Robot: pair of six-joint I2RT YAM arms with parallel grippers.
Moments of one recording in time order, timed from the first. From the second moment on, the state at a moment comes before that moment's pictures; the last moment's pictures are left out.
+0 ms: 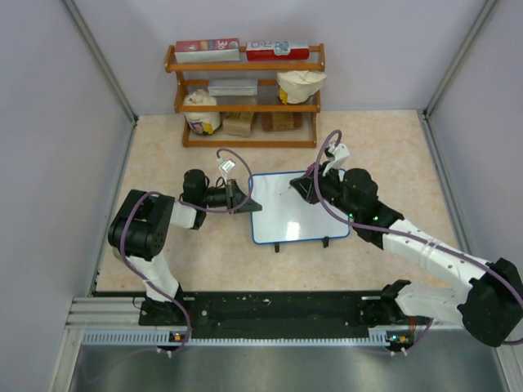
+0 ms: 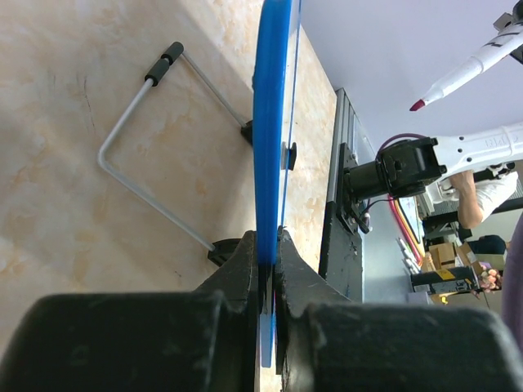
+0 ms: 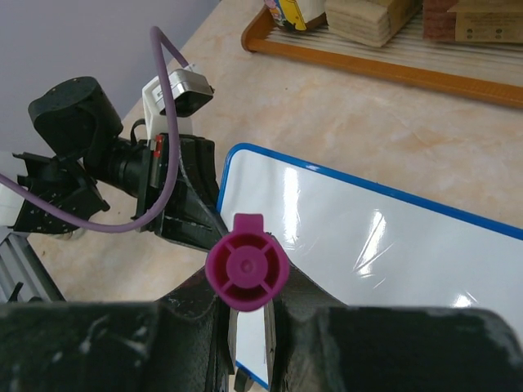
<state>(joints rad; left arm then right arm) -0.22 1.79 0.62 0.92 1.16 -0.74 0.69 1.11 0.74 0.22 -0.07 0.40</state>
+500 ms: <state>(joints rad) -0.22 1.79 0.62 0.92 1.16 -0.74 0.71 1.21 0.79 0.33 -0.04 0.37</state>
